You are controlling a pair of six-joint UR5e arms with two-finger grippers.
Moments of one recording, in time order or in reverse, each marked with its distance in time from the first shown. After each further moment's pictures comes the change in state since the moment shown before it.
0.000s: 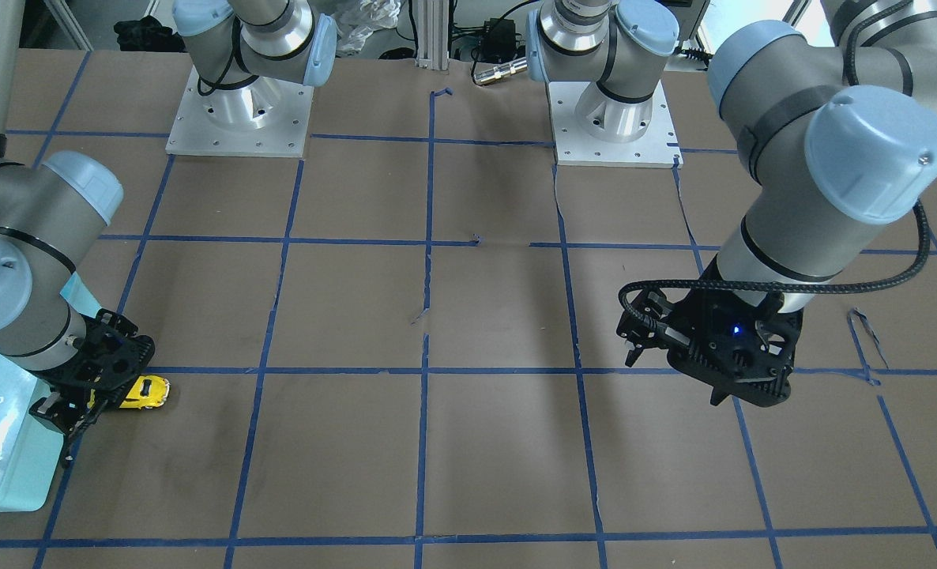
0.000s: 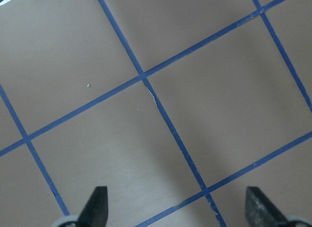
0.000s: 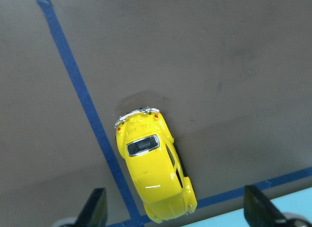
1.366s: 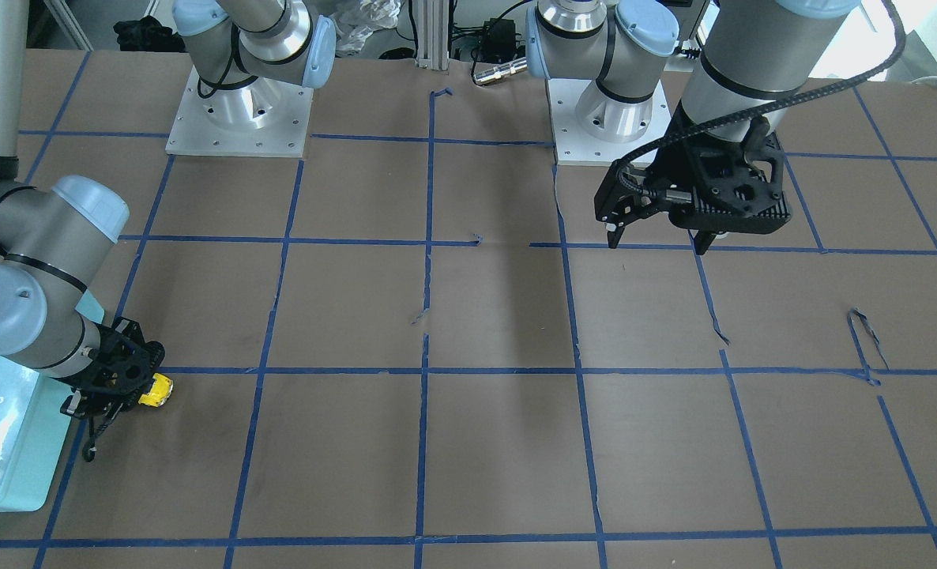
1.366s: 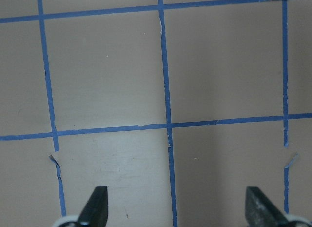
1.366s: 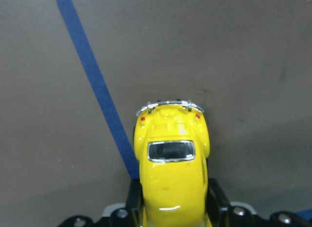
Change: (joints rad) left arm -0.055 0.255 -0.134 -0.174 0.076 -0.406; right arm -0.023 0.044 0.036 0.001 0.005 0.003
